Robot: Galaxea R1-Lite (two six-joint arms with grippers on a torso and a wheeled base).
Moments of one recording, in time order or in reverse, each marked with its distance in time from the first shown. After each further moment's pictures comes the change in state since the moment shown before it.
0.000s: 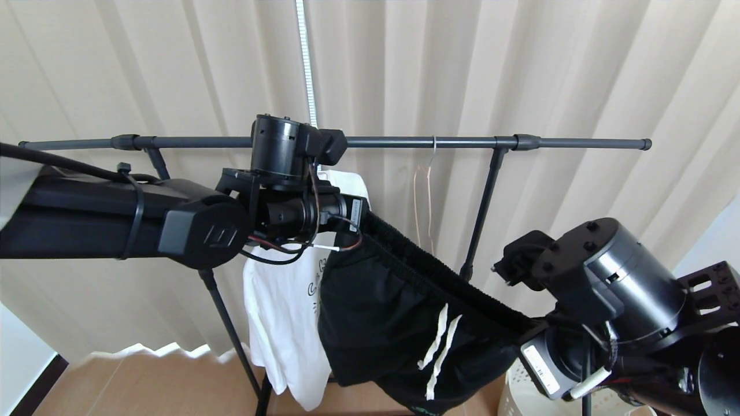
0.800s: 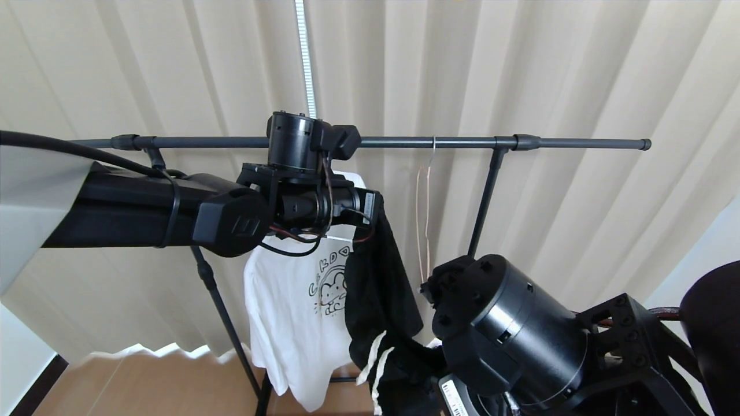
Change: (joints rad) left arm 0.003 0.061 -0.087 0.006 -0.071 -0.001; right arm 0.157 0.150 -0.145 0.040 0.117 0.251
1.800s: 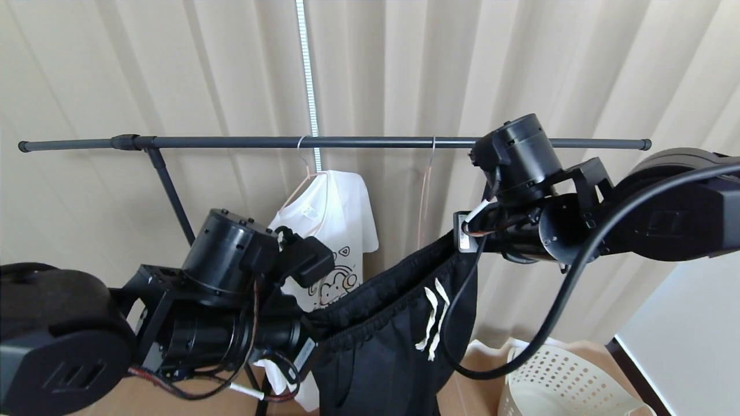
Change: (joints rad) left arm -0.113 -0.364 0.626 0.131 0.013 0.222; right arm -0.400 0.139 -0.263 -0.204 -0.069 -0.075
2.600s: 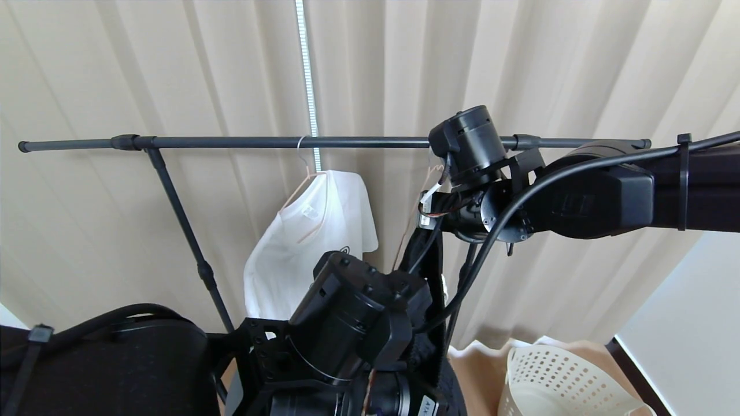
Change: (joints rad) left arm -0.338 0.113 -0.116 -0.057 -0.005 -0.484; right arm 0.031 0.148 -0.204 -0.004 0.006 0.124
